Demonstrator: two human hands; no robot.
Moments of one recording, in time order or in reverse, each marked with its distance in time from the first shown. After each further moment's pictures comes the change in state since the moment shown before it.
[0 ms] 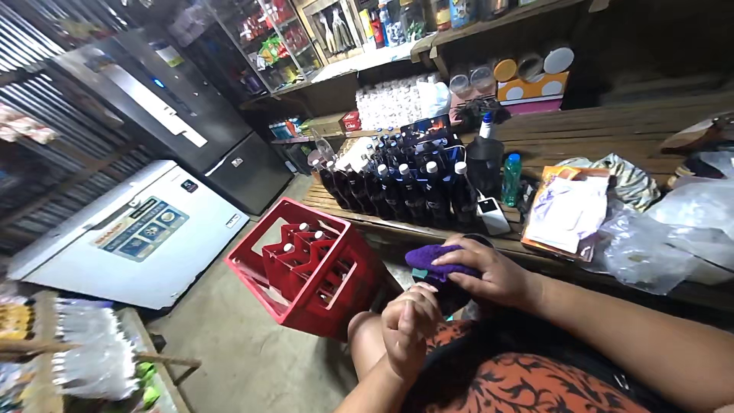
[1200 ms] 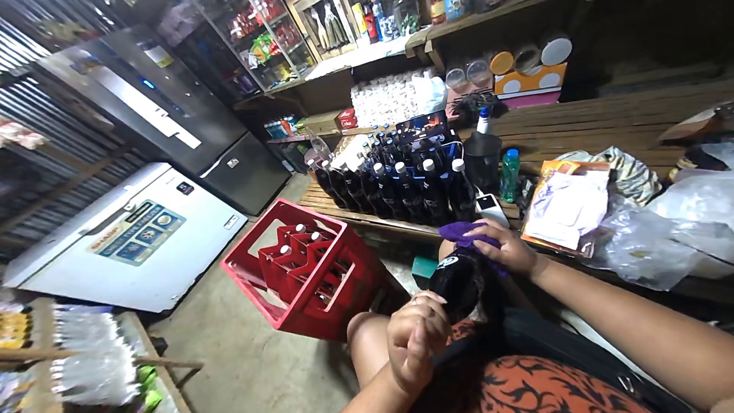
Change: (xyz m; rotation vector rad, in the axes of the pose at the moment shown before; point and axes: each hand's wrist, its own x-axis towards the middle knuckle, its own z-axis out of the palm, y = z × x) left_hand 0.002 0.000 0.005 0.076 -0.124 0.059; right_hand -0.036 0.096 -0.014 0.033 0.180 0.198
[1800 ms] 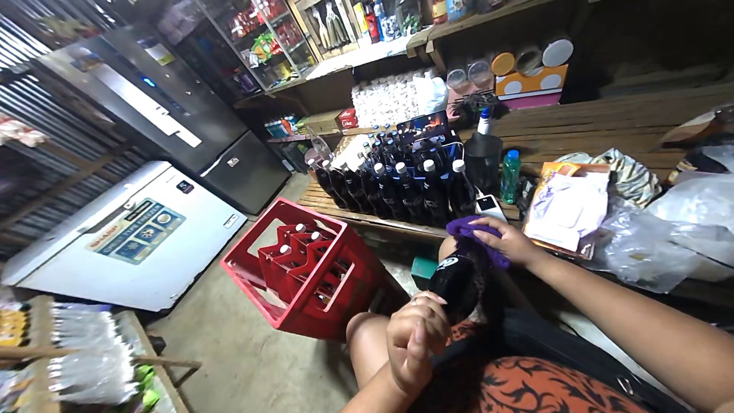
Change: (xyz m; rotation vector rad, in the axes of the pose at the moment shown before) left_hand 0.001 -0.001 0.000 -0.012 -0.006 0.015; right_hand 0.010 -0.003 -0.011 0.107 -0.045 0.415
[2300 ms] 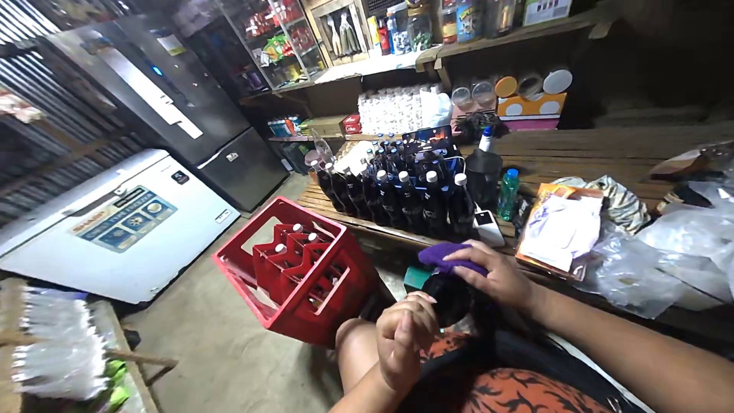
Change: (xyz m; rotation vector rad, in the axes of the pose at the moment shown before) left_hand 0.003 -0.001 -0.007 -0.048 0.104 -0.062; right_hand -0.030 -0.080 0.029 -0.160 -0.047 -0.413
